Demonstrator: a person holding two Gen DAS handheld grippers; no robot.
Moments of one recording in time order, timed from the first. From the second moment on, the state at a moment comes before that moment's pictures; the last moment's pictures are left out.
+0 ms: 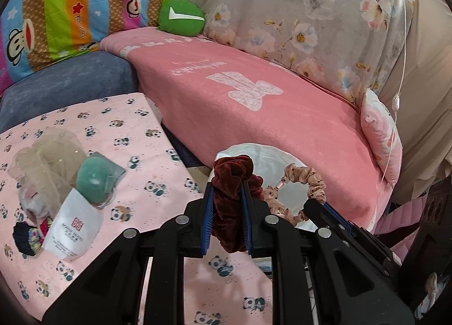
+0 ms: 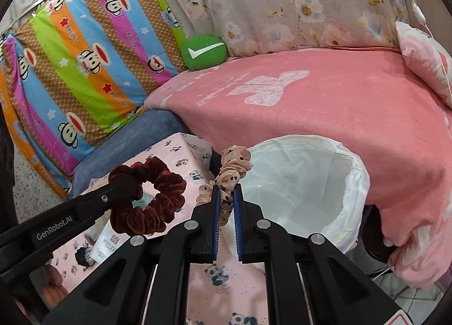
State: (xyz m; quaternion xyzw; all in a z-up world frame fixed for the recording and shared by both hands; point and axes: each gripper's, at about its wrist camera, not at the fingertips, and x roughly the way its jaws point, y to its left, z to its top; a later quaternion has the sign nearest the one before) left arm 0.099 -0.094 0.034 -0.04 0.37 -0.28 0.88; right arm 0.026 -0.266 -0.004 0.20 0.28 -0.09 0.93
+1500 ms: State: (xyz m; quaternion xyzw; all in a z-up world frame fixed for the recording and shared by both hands) left arm 0.102 -0.007 0.015 -0.10 0.38 -0.17 0.90; right arm 0.032 -0.195 -0.010 0.16 0.30 -0.07 0.94
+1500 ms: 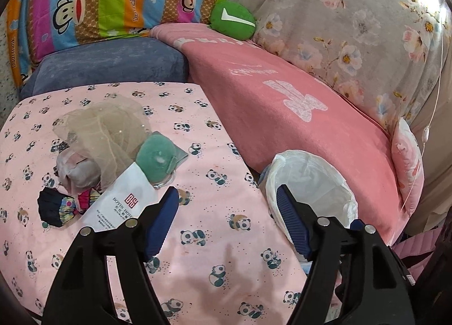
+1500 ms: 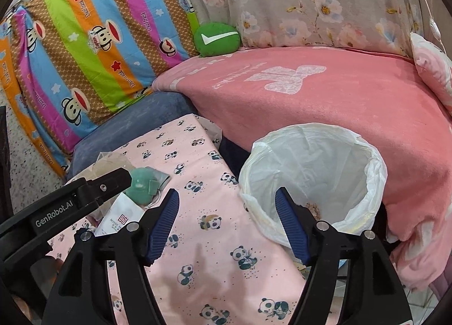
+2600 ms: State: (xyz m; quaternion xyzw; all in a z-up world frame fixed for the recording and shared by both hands) left arm 0.112 0.197 -0.068 -0.19 0.44 -0.01 0.88; right arm 0.061 -0.017 -0.062 0.06 0.37 0.06 0.92
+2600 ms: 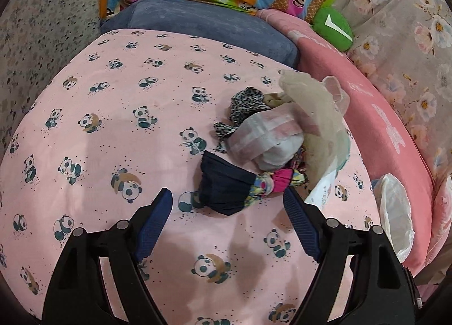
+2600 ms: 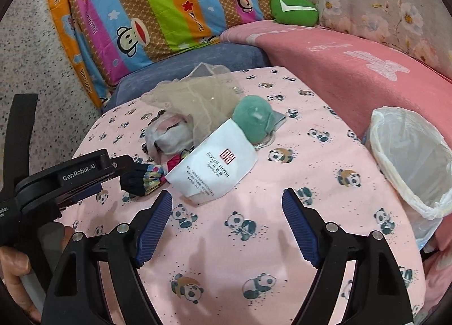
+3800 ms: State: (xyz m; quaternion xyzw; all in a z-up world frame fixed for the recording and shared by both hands) left arm 0.117 0.171 -0.067 -0.19 0.44 -0.08 0.87; right arm 0.097 -0.032 -0.092 0.12 0.39 0.05 0.91
